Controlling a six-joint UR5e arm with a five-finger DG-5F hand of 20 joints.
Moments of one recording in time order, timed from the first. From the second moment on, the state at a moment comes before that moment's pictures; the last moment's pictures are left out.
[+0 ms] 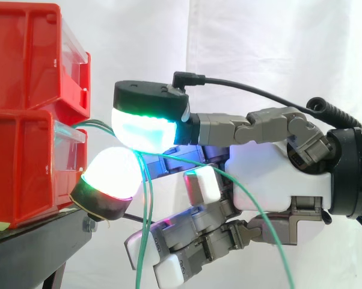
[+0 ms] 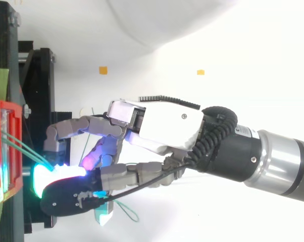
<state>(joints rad) 0.25 -2.37 -1.11 -2.76 -1.11 -0.11</state>
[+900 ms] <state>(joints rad) 0.24 -2.32 -1.10 -2.89 -1.12 -0.14</state>
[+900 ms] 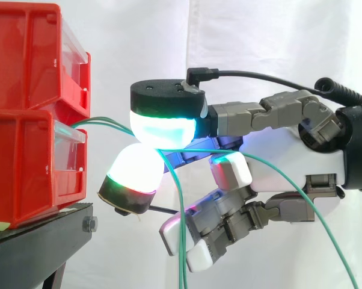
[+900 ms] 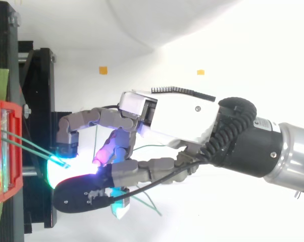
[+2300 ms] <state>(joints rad) 0.24 -2.21 -1.10 -3.19 -1.15 -0.20</state>
